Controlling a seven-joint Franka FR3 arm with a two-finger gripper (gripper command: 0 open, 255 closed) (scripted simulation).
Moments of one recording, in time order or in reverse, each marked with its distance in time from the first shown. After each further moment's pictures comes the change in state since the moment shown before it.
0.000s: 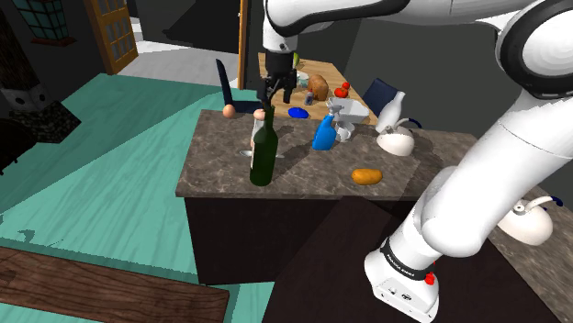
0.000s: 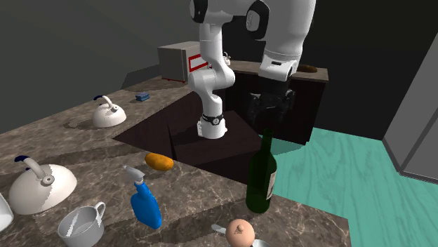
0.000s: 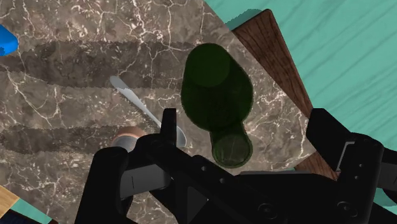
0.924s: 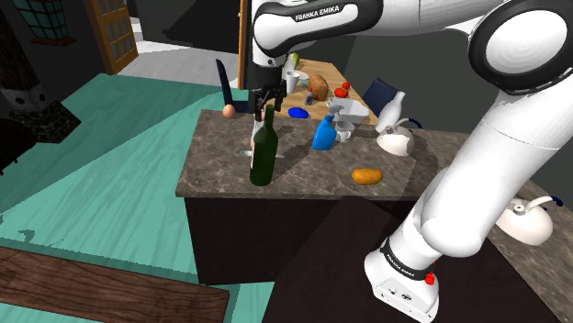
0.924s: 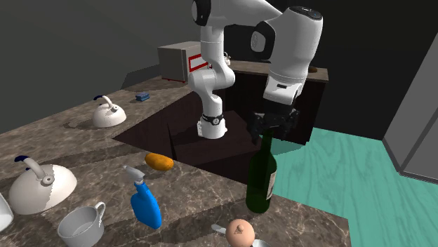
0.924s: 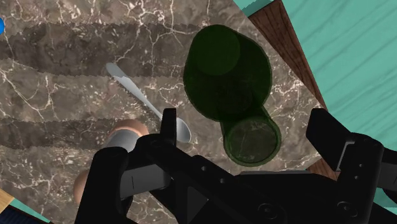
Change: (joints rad) arm 0.001 0.109 0.002 0.014 -0.024 0.102 0.022
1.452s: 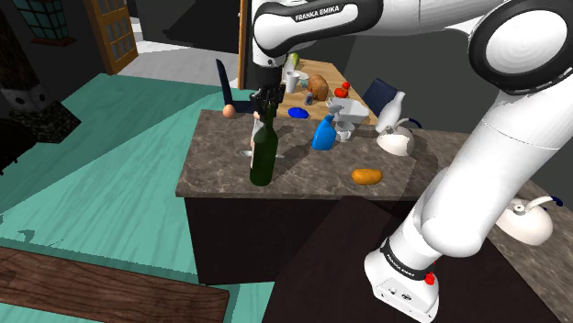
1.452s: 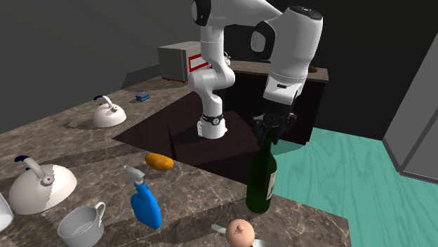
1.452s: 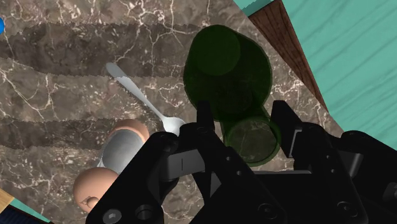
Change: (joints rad) arm 0.000 0.000 0.000 0.000 0.000 0.001 0.000
